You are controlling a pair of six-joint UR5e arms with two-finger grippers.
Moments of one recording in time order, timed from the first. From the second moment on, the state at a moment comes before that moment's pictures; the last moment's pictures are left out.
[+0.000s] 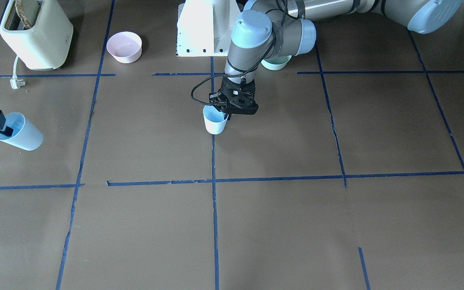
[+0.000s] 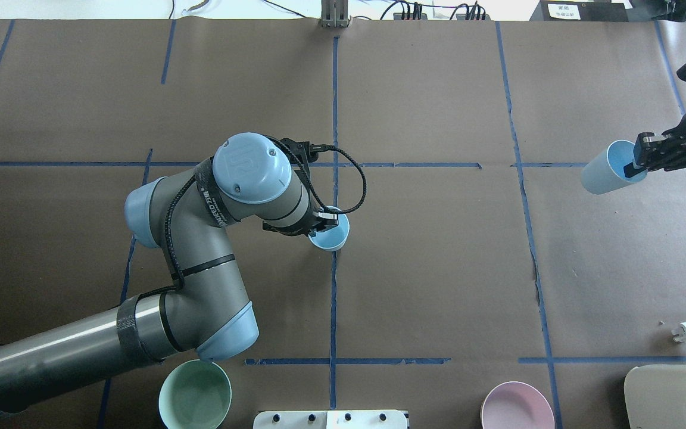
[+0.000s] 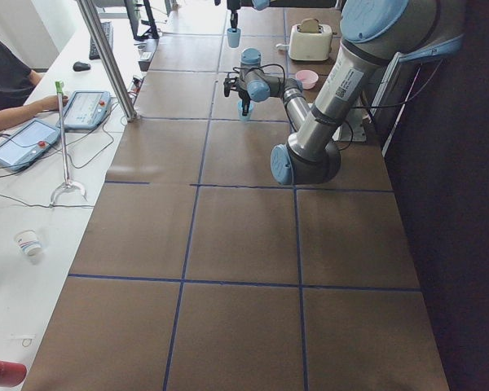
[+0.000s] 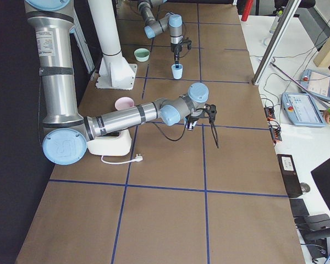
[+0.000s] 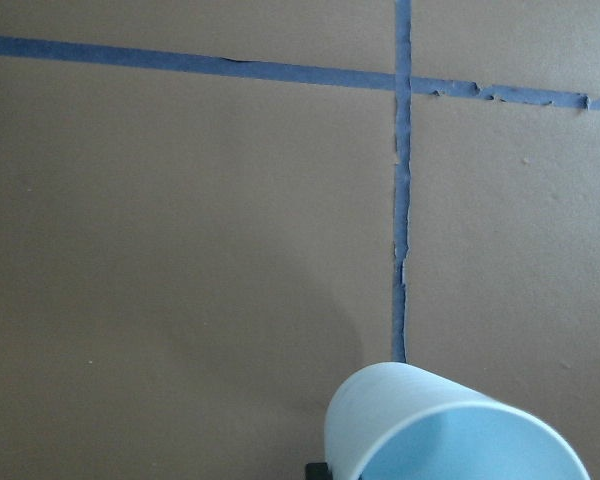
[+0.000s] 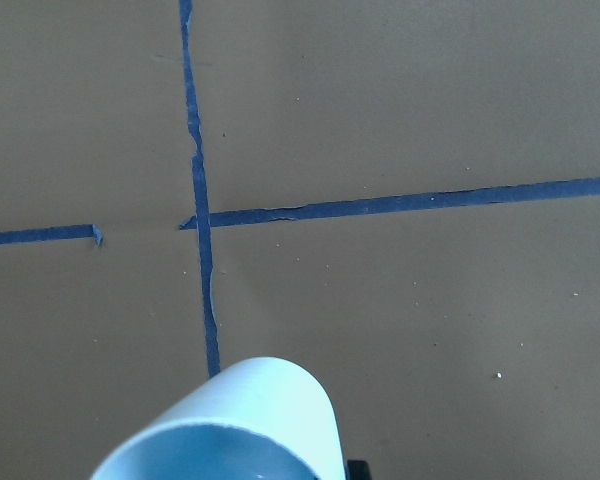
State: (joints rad) left arm -0.49 -2.30 -1.61 -1.72 -1.86 -1.28; right arm 1.17 -1.50 1.77 -1.30 2.46 0.75
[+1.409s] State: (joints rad) left arm -0.59 -2.25 -1.80 -1.55 -2.02 -1.26; right arm 1.14 -1.45 1.83 -1.30 2.46 0.87
